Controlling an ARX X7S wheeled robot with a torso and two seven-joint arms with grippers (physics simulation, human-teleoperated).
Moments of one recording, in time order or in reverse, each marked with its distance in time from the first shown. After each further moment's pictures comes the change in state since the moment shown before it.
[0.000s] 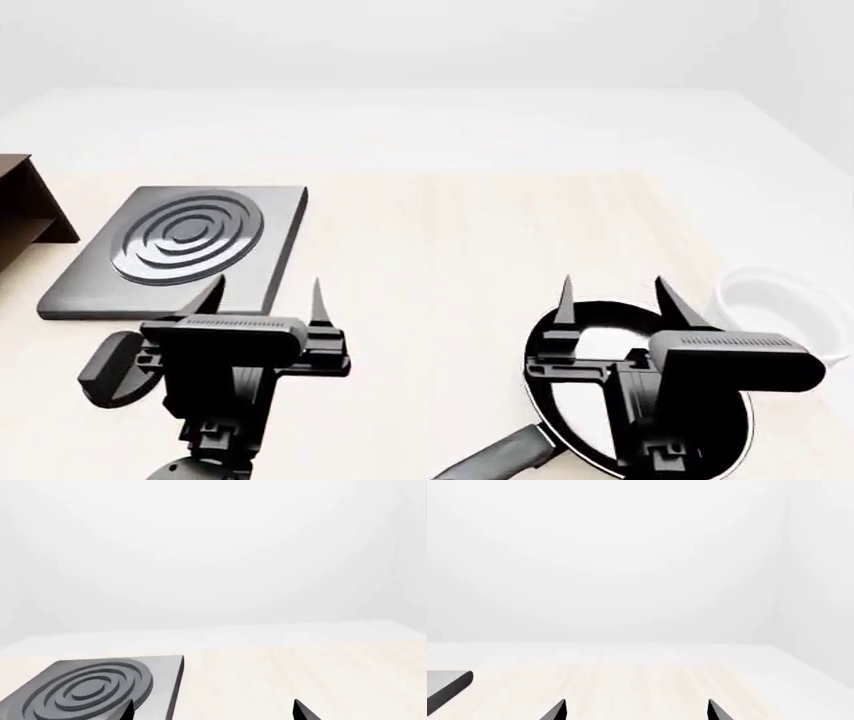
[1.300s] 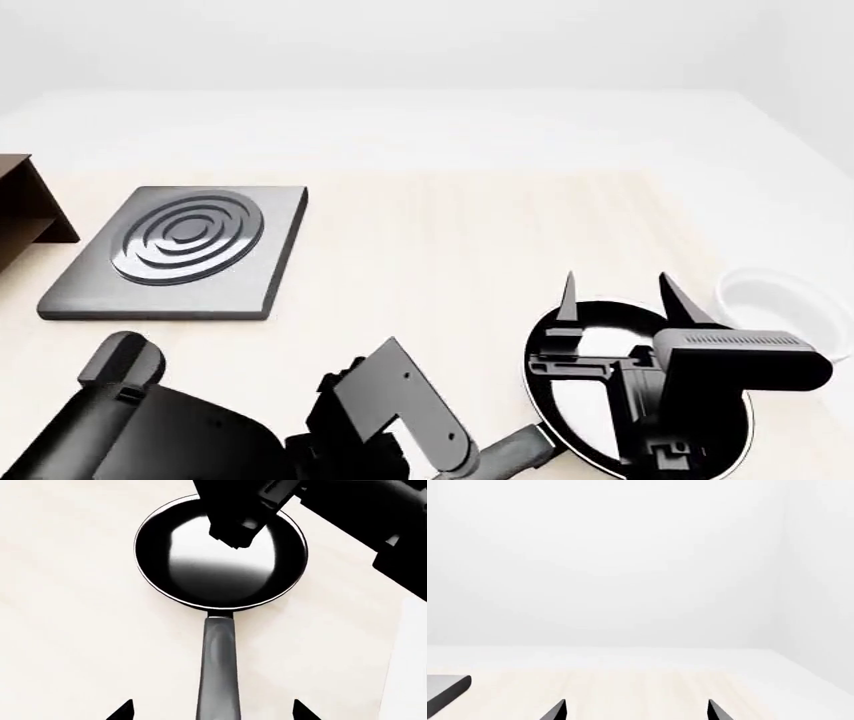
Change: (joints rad) left arm -0.614 -0.263 0.310 0.056 -1.463 -0.973 -0.368; right arm 0.010 0.053 -0.029 -0.007 0.044 -0.012 0.057
